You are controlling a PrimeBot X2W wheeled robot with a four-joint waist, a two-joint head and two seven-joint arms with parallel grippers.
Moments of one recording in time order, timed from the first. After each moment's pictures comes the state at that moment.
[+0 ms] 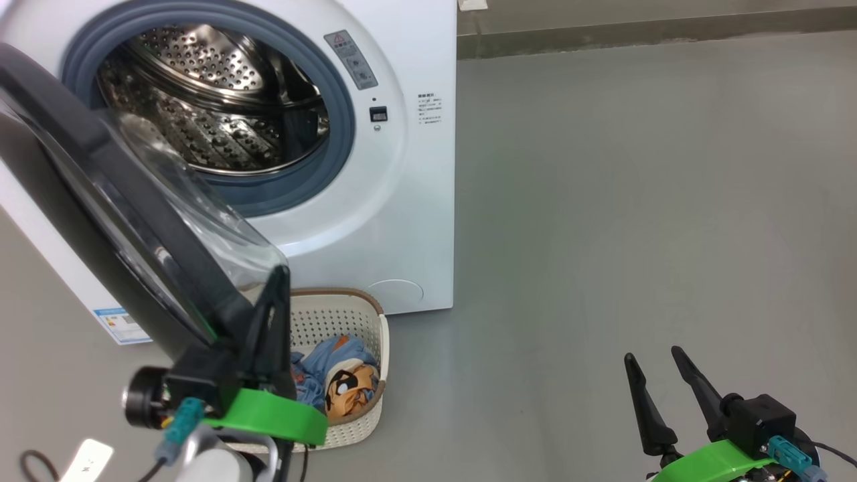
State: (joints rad) left arm -0.21 0.04 -0.23 0.10 -0.19 -0.03 -0.26; right arm -0.02 -0.06 0.00 0.22 0.18 0.13 -0.25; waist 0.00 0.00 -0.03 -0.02
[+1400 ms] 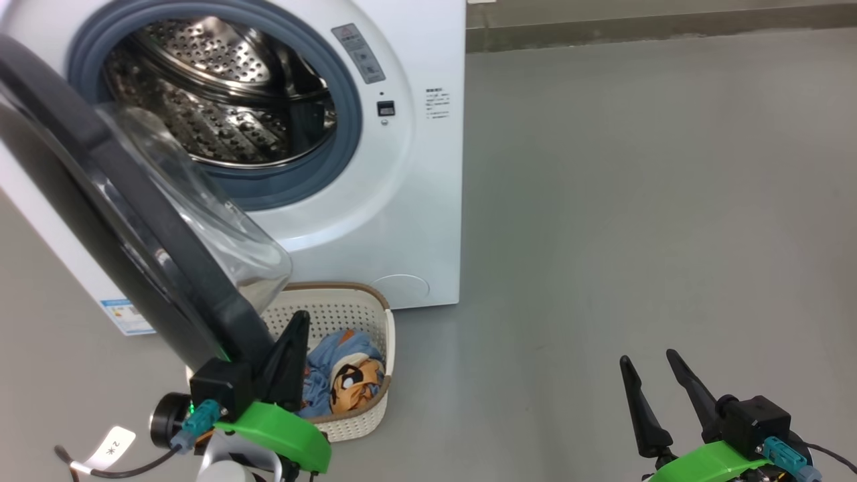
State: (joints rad) left arm -0.23 0.03 -0.24 0.35 -0.25 -0.03 -0.26; right arm -0.02 -0.05 0.00 0.23 0.19 0.13 -0.25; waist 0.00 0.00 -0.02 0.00
